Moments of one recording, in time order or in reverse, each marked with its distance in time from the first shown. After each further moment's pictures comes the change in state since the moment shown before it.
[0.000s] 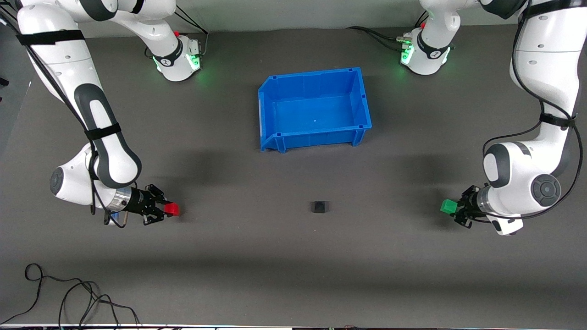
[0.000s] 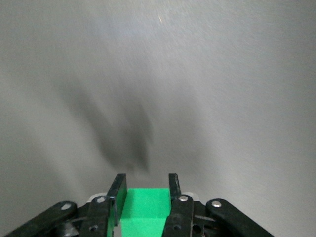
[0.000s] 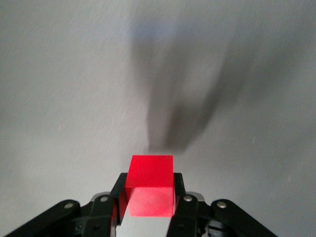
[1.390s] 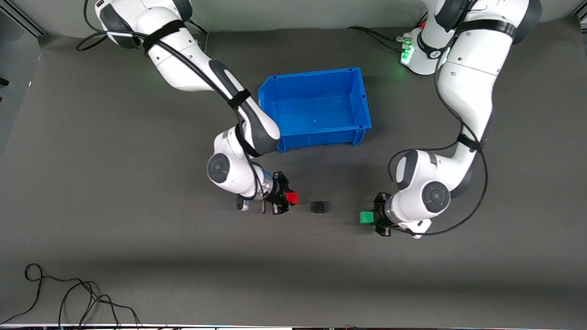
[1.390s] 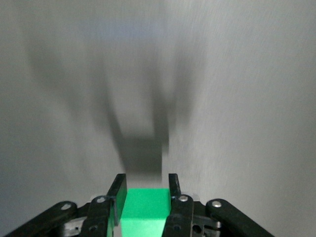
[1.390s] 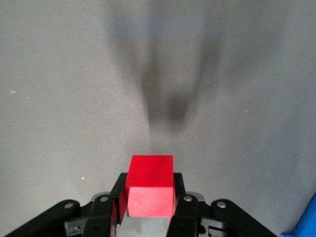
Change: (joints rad) left arm -0.319 0.177 -0.057 0.195 -0.103 0.105 -0.659; right arm 0.596 0.281 0.007 0.426 -0.040 0.104 0.857
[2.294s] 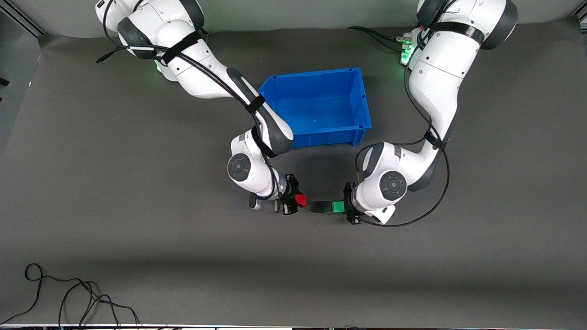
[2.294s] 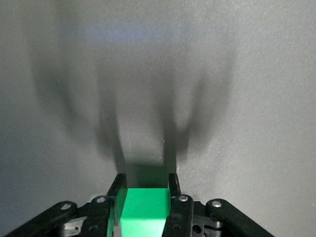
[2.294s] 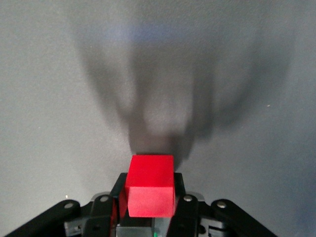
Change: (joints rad) left arm -0.124 0.037 0.001 0.002 -0.006 0.024 -0.185; right arm 0.037 0.093 -0.001 0.067 -0.034 0.073 0.088
